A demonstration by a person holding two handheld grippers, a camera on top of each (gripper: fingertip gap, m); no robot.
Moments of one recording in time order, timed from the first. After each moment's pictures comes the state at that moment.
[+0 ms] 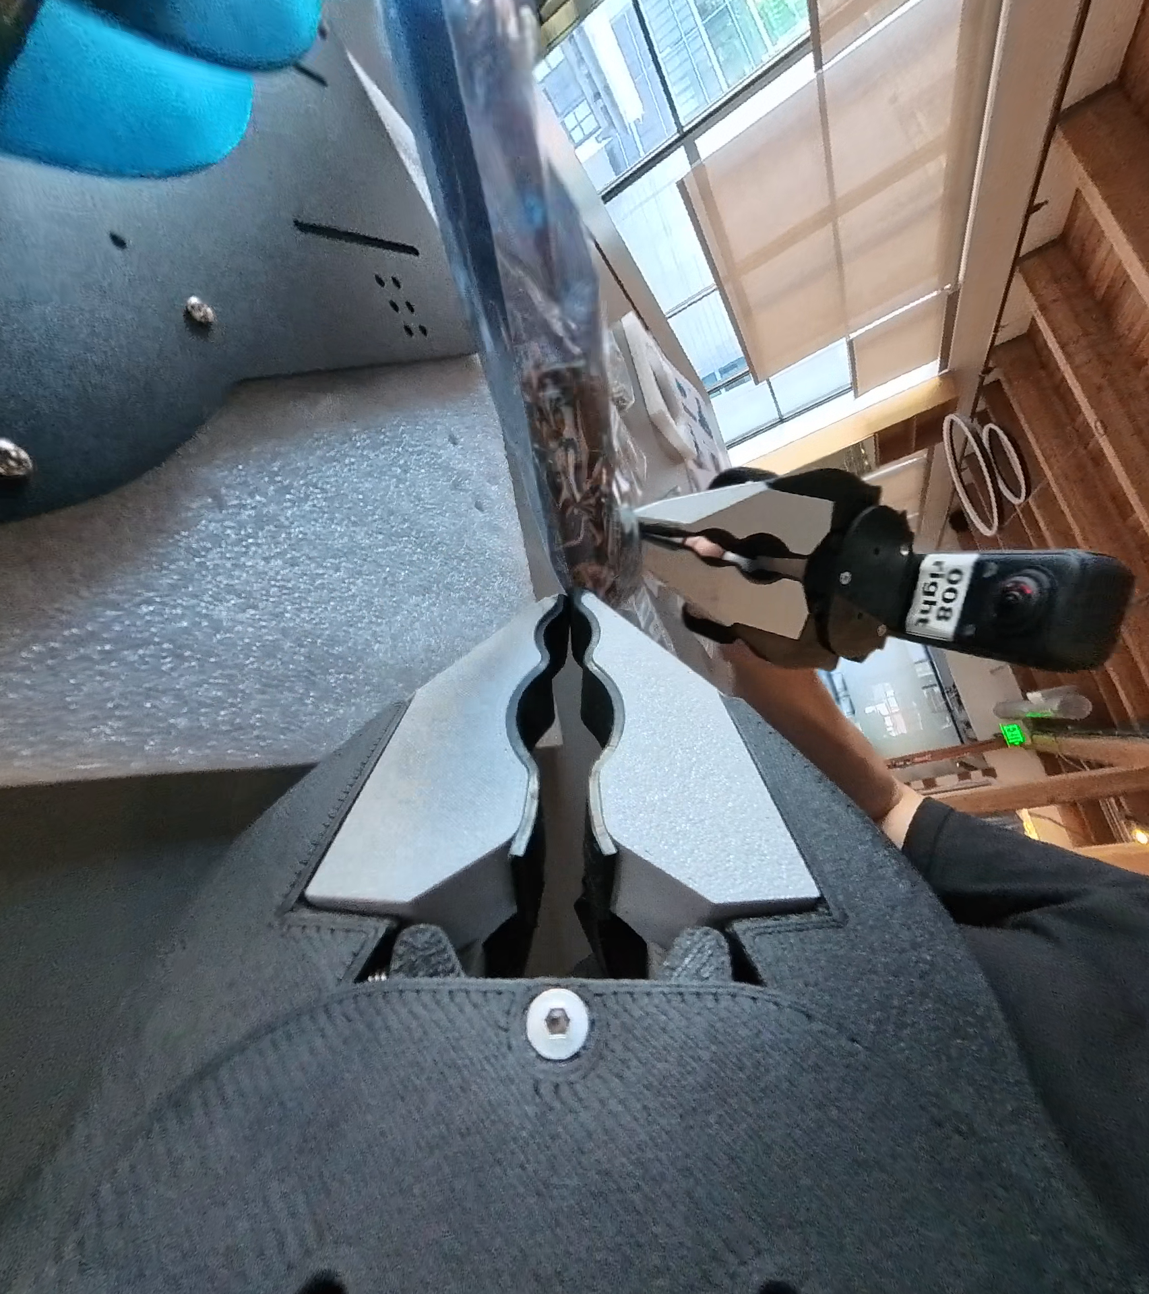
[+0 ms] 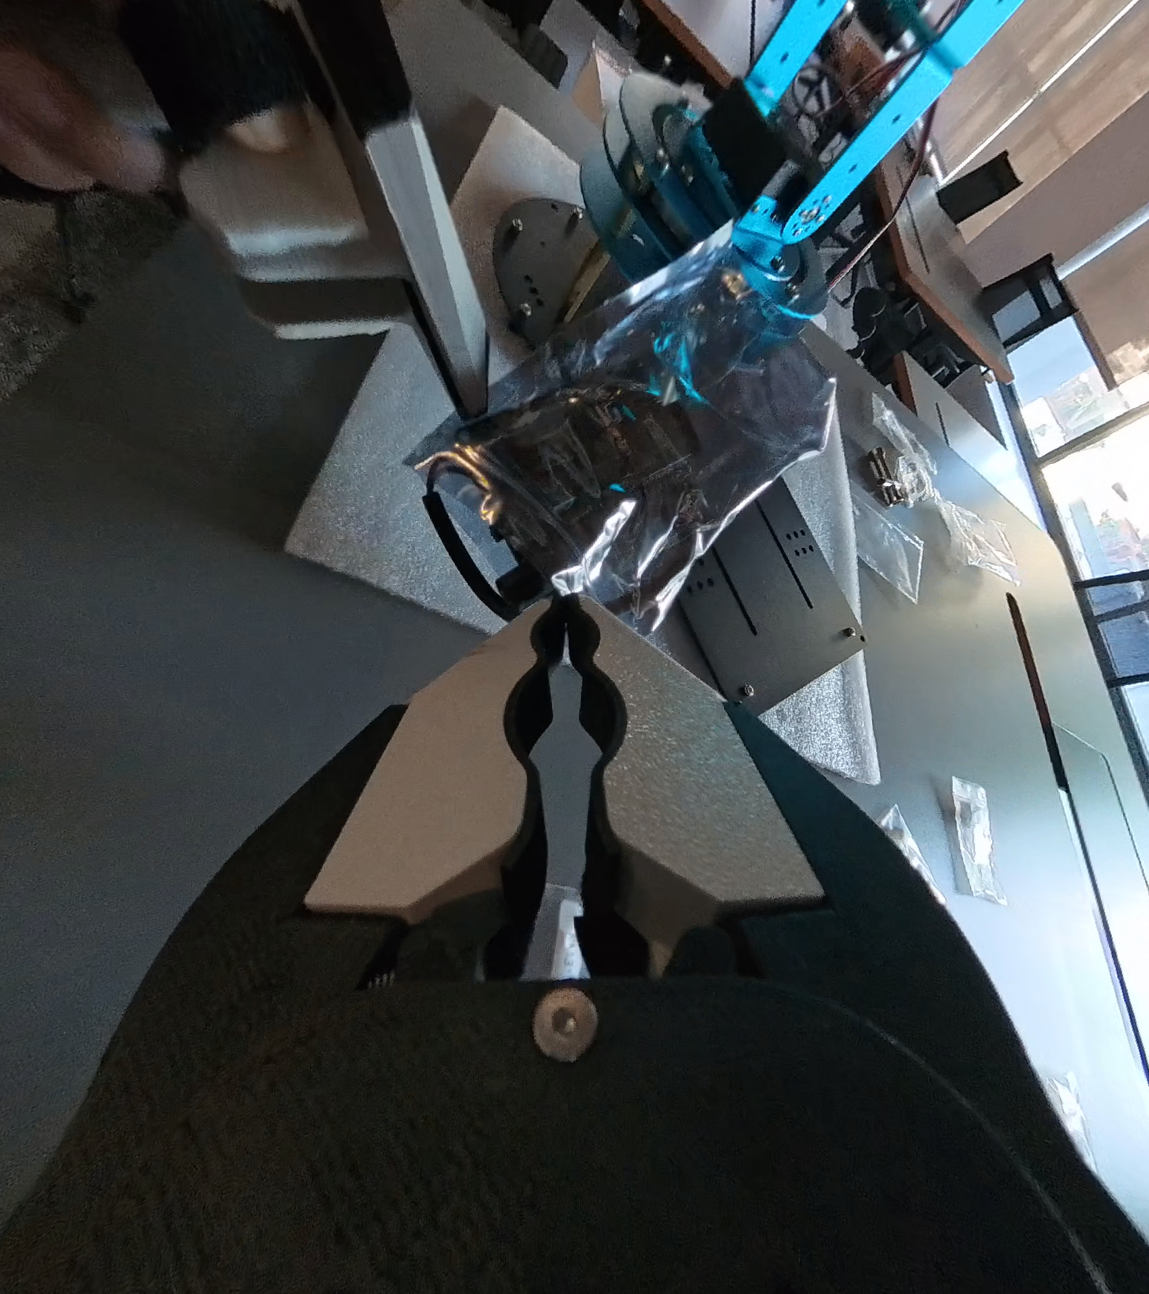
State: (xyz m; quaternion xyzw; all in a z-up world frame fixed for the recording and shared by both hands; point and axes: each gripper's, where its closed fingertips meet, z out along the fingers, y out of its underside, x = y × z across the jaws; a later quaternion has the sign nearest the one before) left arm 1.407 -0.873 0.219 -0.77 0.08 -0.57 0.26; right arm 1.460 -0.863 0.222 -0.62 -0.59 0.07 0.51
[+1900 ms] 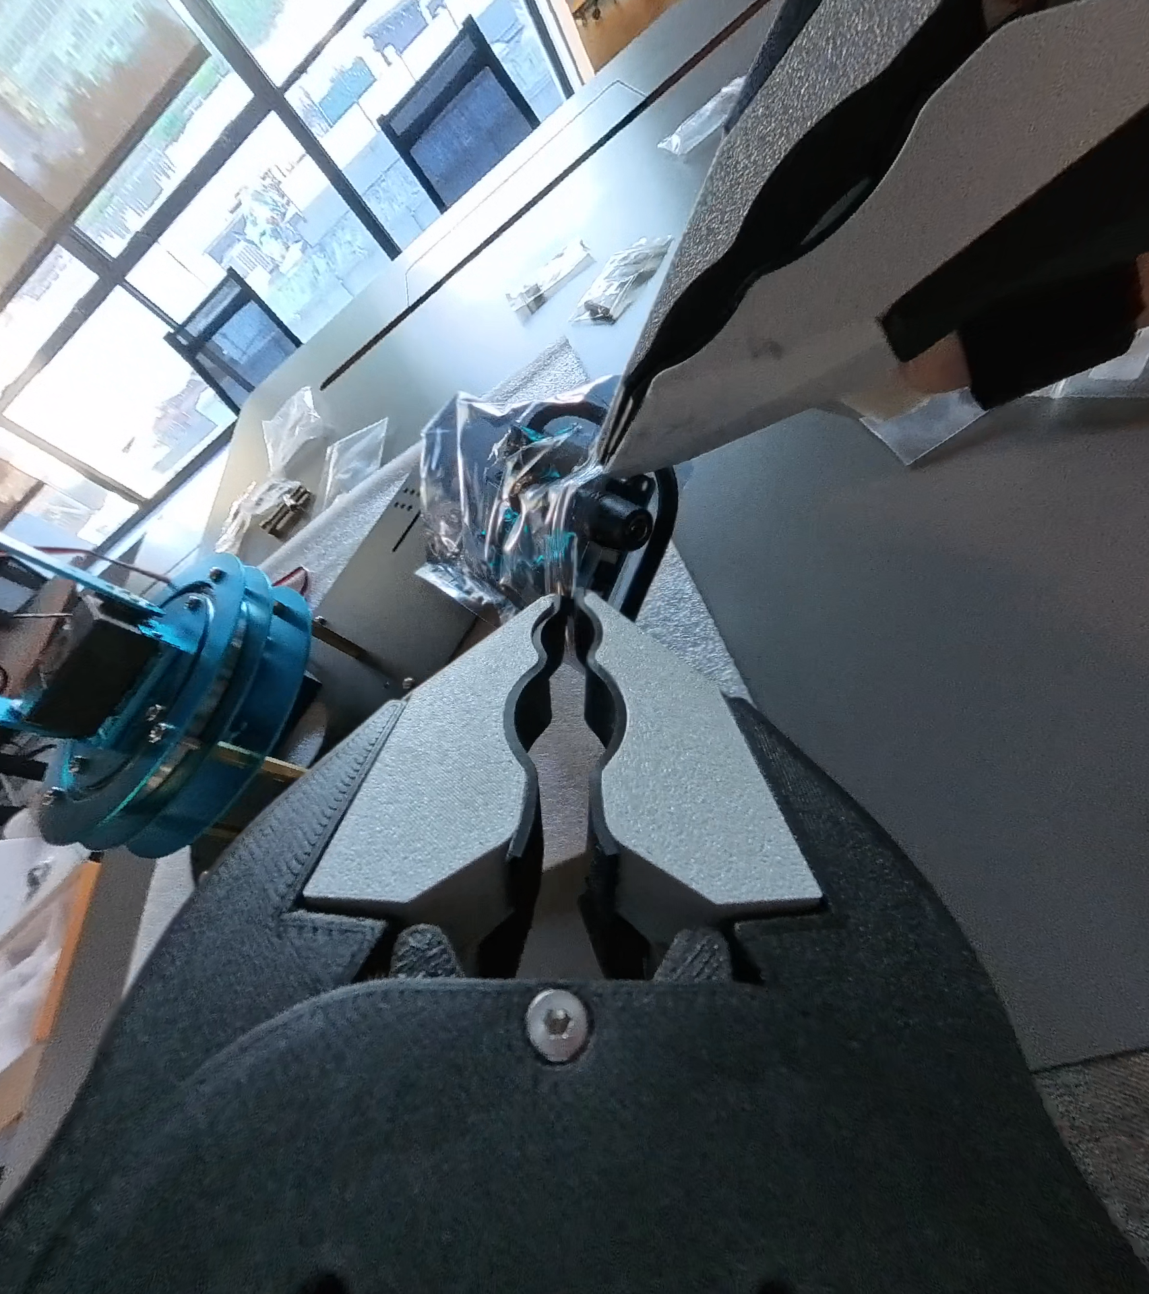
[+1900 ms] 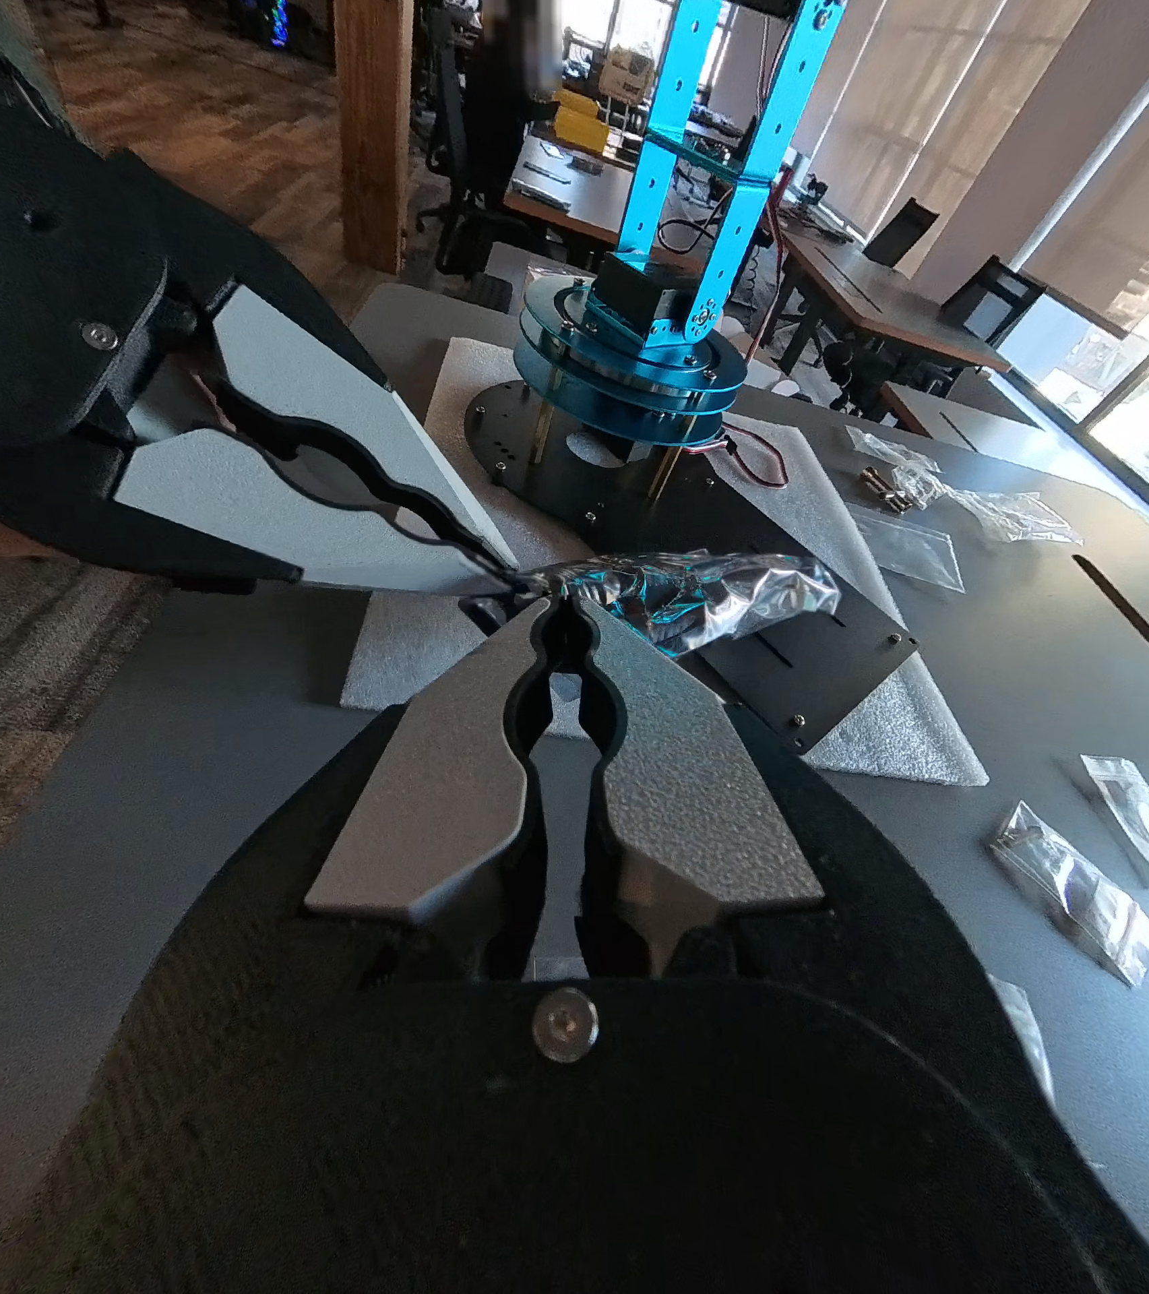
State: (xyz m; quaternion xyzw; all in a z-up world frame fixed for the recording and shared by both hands) left arm 1.430 -0.867 0.226 -0.70 0.44 0.02 0.56; right arm 1.452 -0.868 0.249 -0.65 -0.46 0.20 0.57
